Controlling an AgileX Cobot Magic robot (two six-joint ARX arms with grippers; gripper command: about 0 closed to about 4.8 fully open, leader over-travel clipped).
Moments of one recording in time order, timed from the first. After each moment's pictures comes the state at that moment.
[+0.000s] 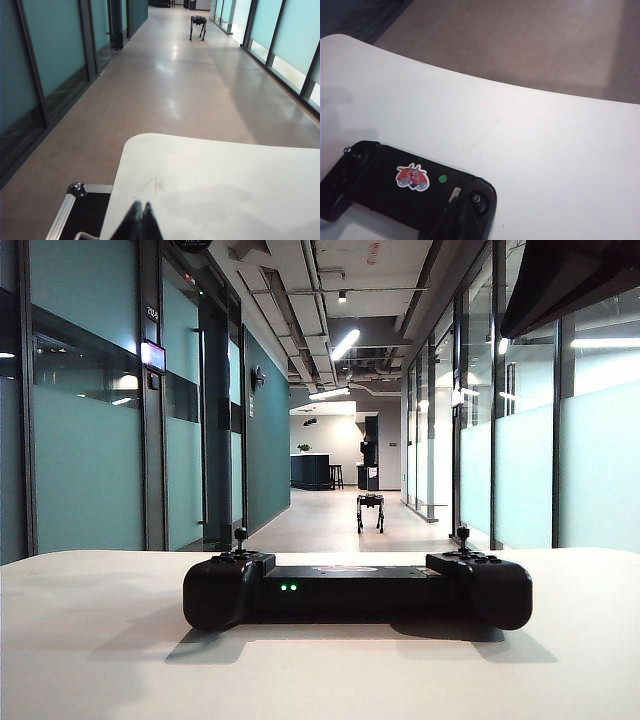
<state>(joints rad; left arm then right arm) -0.04 0.00 0.00 -0.02 -0.03 -0.03 0.61 0.92 0.79 -0.41 0.23 0.19</state>
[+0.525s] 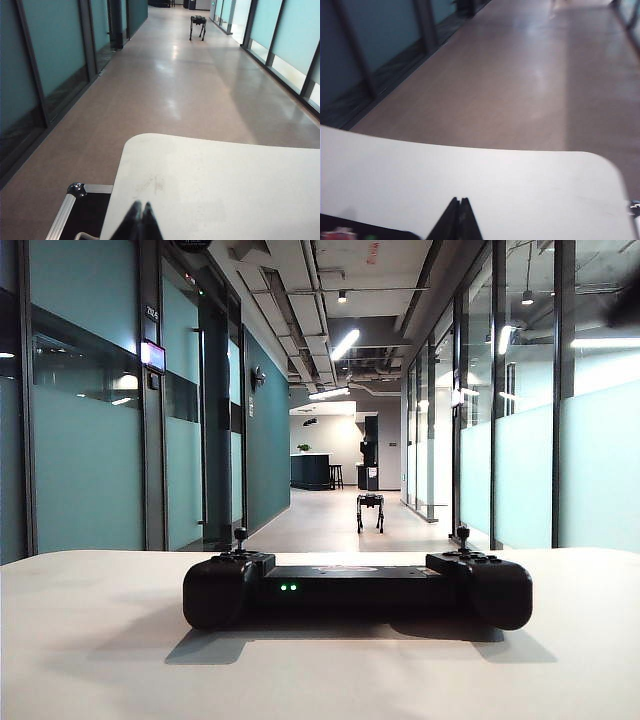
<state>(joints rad) -0.04 0.00 0.00 -0.02 -0.03 -0.03 0.38 0.55 0.37 0.02 0.20 0.08</state>
